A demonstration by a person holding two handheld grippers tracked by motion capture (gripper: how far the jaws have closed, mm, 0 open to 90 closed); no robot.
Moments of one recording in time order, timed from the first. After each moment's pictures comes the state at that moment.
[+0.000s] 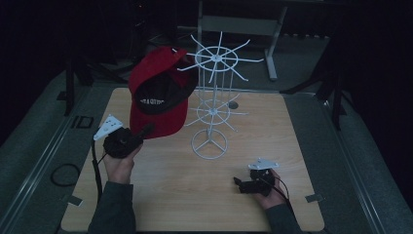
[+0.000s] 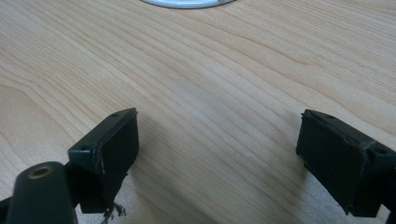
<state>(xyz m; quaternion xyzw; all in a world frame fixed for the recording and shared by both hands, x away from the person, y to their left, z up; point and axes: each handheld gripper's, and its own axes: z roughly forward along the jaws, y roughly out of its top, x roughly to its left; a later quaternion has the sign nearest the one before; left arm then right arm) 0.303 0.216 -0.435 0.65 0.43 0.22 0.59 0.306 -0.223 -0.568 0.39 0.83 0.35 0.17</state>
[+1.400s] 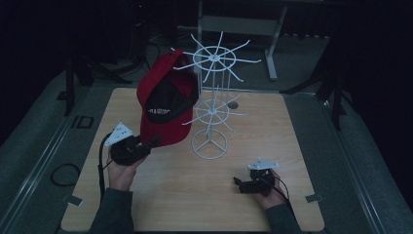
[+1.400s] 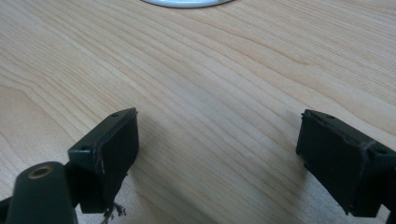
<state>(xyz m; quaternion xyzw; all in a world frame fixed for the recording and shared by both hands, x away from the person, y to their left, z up) 0.298 0.205 -0.457 0.70 0.41 0.20 0.55 0.306 -0.223 -0.569 0.39 0.83 0.35 0.17</state>
